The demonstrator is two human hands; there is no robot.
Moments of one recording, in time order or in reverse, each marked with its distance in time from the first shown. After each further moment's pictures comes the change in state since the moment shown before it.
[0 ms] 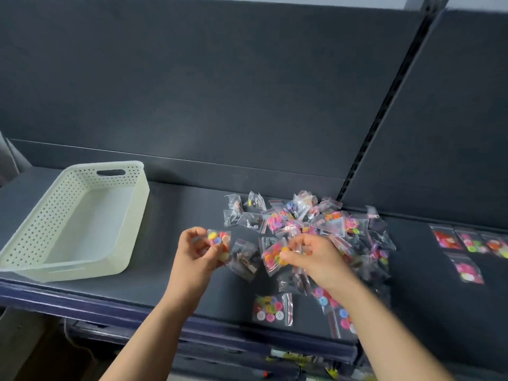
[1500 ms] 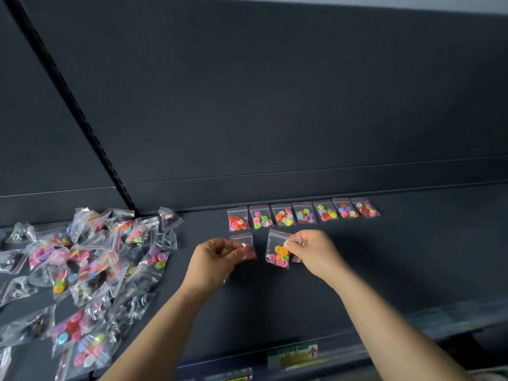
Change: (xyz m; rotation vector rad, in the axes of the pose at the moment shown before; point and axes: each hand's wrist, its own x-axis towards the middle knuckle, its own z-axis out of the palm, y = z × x) left_hand -0.098 -0.093 0.424 0.451 -0.465 -0.037; right_hand -0.053 0.231 -0.366 -0.058 0.344 0.177
